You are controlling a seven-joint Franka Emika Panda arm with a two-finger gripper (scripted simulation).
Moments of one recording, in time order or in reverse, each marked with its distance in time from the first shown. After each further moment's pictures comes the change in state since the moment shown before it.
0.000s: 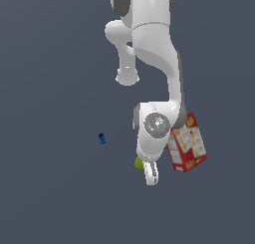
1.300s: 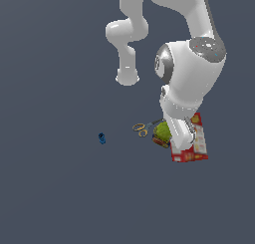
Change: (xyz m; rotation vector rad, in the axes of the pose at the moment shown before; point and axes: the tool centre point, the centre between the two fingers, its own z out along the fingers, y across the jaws) arm -0.079 0.051 -0.169 -0.002 0.001 -0.001
